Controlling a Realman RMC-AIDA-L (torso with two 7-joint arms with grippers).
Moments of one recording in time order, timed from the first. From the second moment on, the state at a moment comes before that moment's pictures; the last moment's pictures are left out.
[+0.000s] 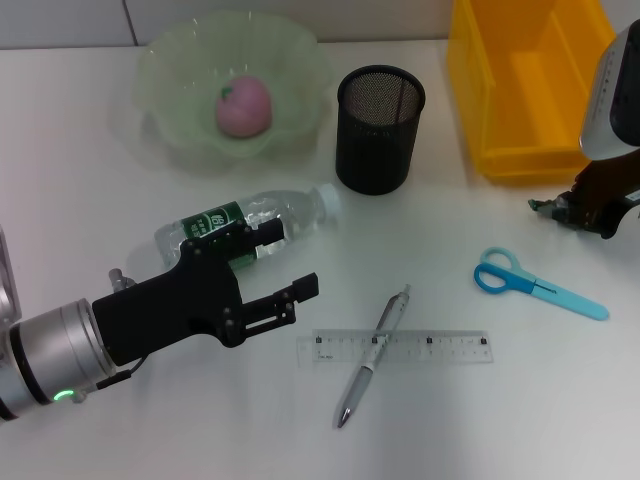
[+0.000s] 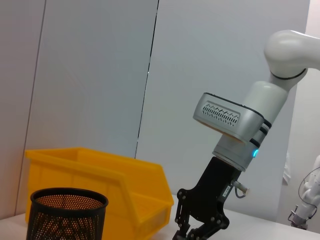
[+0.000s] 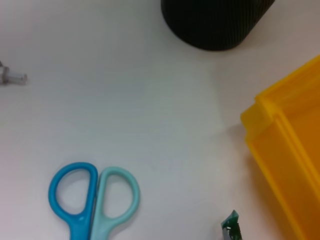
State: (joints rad) left arm -0.45 -2.07 0.77 0.15 1.67 1.60 -0.74; right arm 0.68 2.08 -1.03 -0.98 -2.79 -1.28 1.73
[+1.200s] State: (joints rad) left arm -0.45 -2.07 0.77 0.15 1.68 1.61 -0.74; right arm 0.49 2.05 -0.68 -1.09 -2.20 -1.59 1.53
